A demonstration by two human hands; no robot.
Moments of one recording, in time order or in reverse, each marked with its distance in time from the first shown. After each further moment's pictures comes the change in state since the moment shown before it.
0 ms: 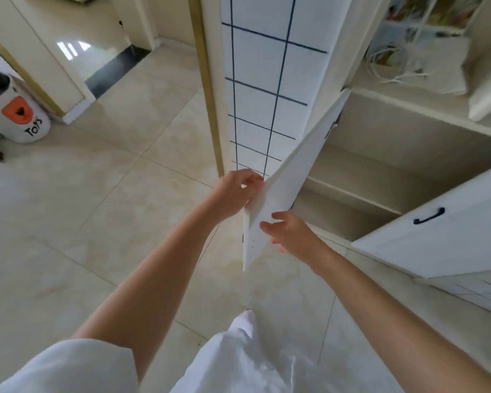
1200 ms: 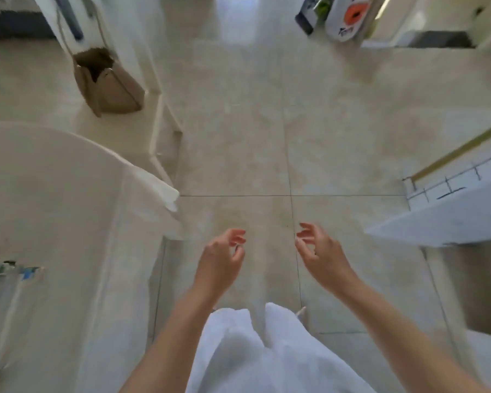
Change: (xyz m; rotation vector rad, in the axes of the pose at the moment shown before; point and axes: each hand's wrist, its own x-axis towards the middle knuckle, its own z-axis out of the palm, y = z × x) left_hand -0.746 -0.125 0.259 -0.260 1.047 -0.821; right_hand -0.397 0.266 0.270 -0.878 -0.599 -0.729
